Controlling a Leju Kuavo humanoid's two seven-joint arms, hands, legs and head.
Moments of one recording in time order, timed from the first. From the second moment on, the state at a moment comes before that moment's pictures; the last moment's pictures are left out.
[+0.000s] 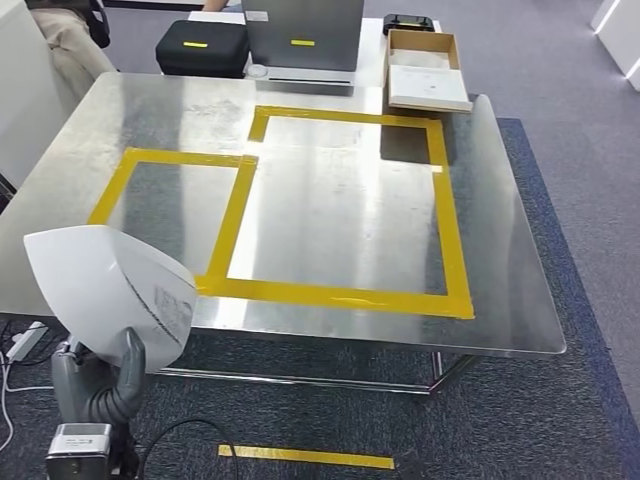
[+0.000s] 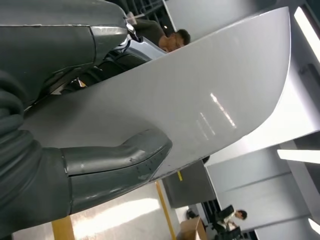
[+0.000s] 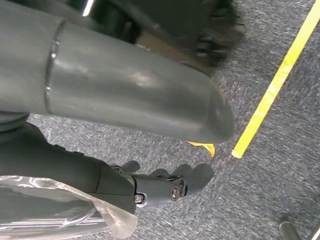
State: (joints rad) left arm 0.27 0.00 -0.32 -1.88 -0.33 0.54 -0.63; right arm -0.08 0.21 -0.76 -0.20 1.27 -0.07 -0.20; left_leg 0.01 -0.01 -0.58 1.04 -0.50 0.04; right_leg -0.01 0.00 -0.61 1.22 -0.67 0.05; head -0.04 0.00
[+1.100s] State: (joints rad) left arm -0.03 0.39 -0.08 -1.51 -1.27 0.58 -0.18; right arm -0.10 0.21 -0.72 -0.20 1.29 0.00 -0.16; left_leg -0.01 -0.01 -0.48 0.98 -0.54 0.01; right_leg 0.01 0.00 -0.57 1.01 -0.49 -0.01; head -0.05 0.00
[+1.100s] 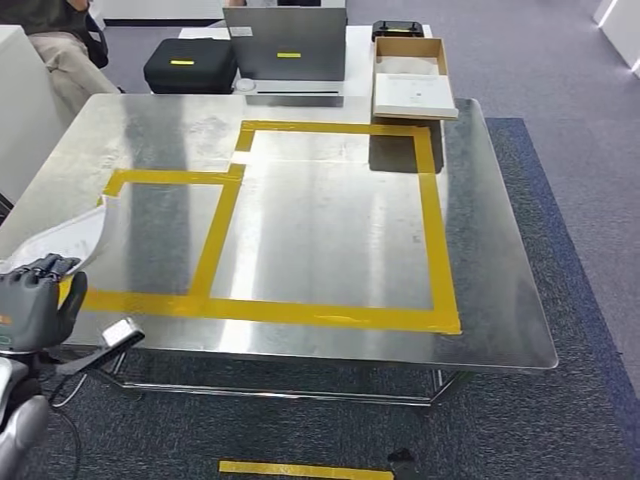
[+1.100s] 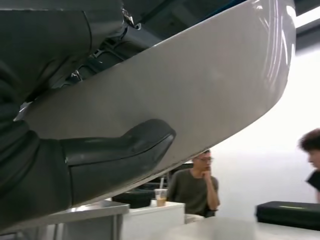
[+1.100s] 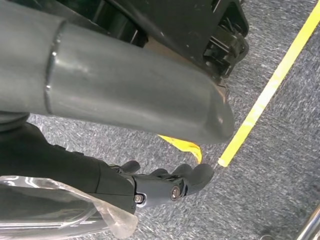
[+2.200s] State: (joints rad) left arm -0.67 0.28 -0.55 -0.61 -1.47 0.35 -0.20; right arm -0.15 0.23 -0.62 -0.20 1.24 0.05 -0.12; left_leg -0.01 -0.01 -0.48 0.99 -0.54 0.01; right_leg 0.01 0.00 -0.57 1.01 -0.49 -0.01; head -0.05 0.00
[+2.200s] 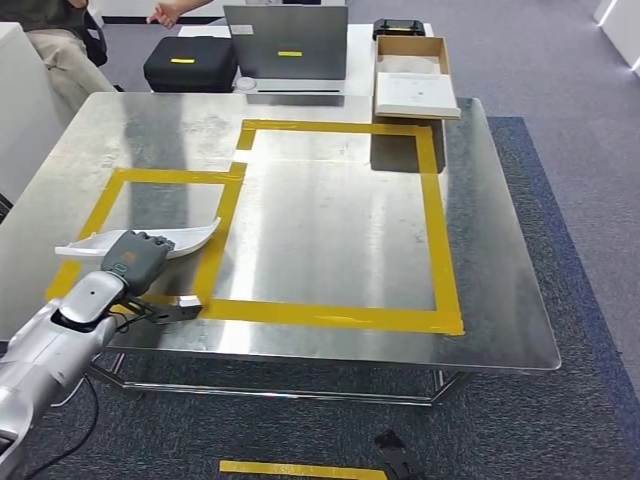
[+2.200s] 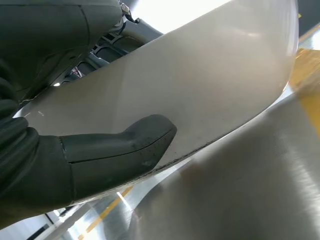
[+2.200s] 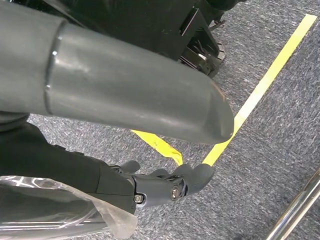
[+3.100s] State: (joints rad) left arm -0.76 0.16 -0.63 -0.52 -1.48 0.40 -0.13; right arm -0.15 0.23 -0.60 -0.20 1.18 0.04 -0.09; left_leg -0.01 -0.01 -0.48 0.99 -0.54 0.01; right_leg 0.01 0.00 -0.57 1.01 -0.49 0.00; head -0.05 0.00
